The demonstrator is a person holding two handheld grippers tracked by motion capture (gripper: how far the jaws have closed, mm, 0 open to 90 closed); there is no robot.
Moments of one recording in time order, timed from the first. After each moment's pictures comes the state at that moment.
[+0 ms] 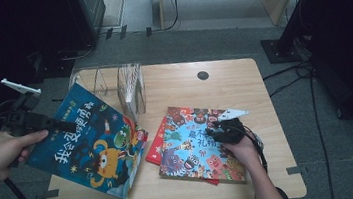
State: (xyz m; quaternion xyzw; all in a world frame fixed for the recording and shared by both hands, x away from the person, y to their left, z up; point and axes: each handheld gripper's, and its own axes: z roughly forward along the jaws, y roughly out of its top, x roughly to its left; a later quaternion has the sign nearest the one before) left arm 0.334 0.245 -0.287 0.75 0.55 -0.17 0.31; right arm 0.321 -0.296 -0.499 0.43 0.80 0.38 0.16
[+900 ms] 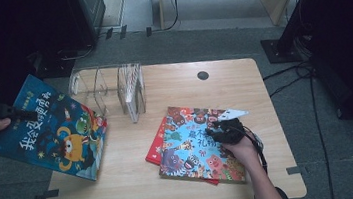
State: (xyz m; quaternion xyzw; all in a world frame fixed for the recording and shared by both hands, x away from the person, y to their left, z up) left arm 0.365 0.327 -0.273 0.69 0.65 -0.10 0.29; right arm 0.320 -0.295 -0.499 0.44 0.80 0.38 0.16
